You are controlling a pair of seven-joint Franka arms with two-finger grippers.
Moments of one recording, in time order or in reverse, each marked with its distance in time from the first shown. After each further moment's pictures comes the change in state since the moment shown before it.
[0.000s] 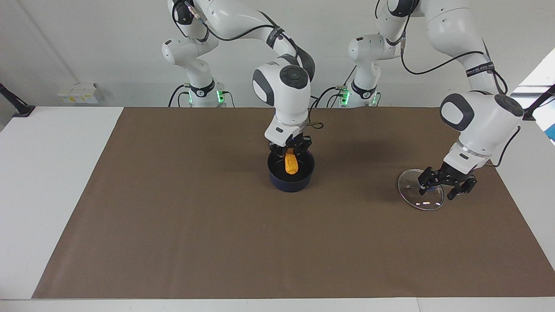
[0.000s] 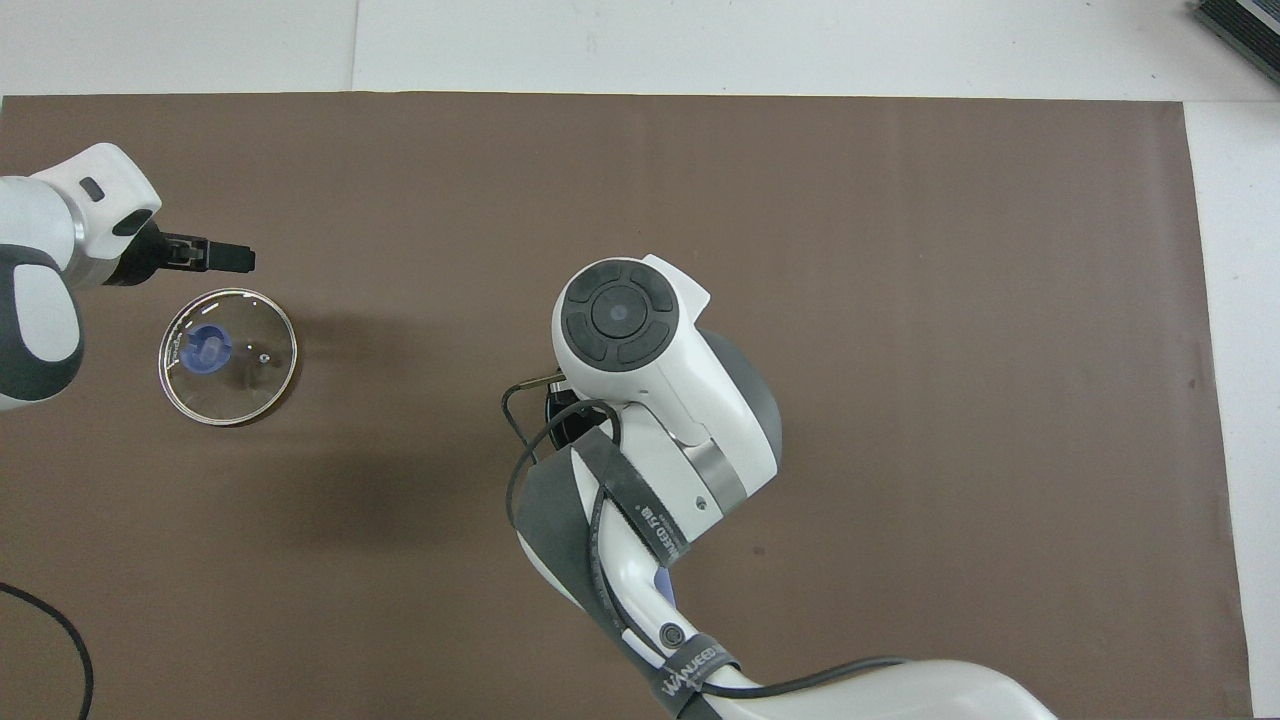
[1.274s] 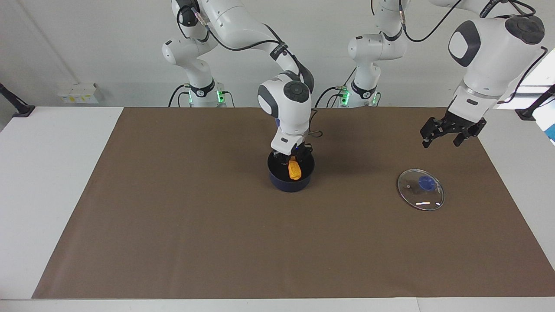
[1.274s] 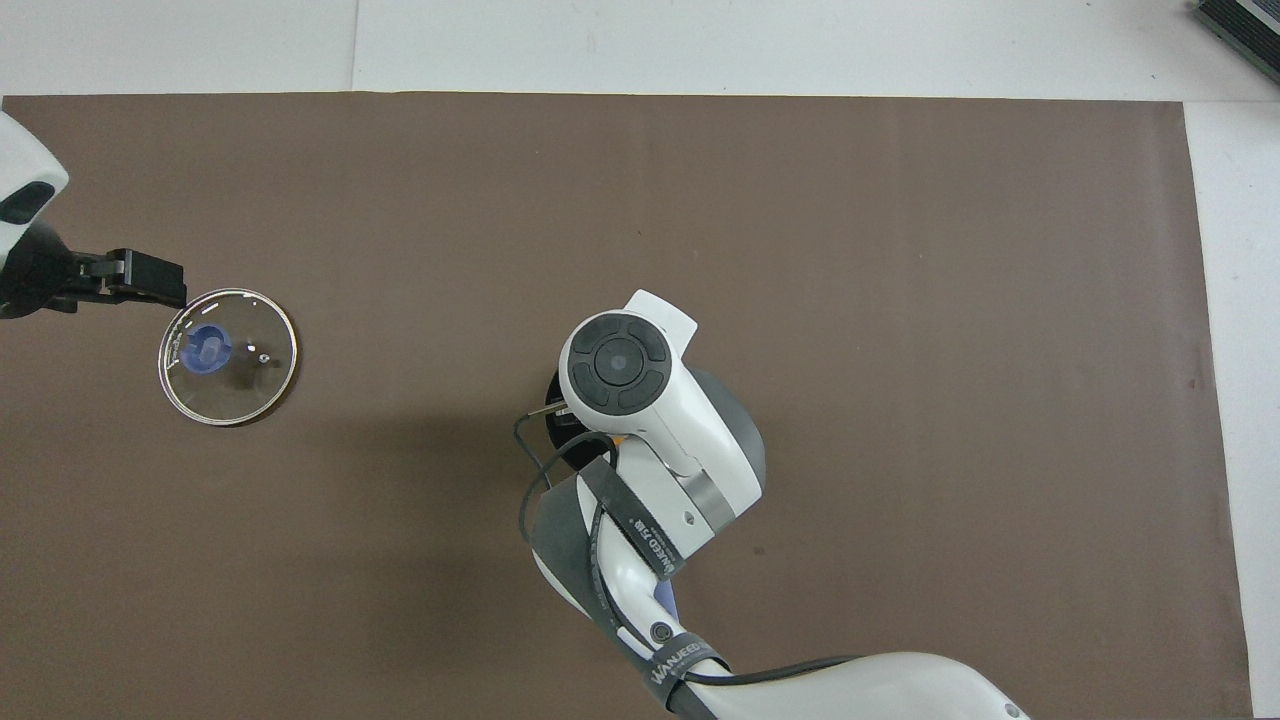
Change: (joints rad) left arm -0.061 -0.245 0.010 0.116 0.149 -0.525 -0.282; right arm 0.015 -0.009 -0.002 -0.169 -0.005 0.183 -0.050
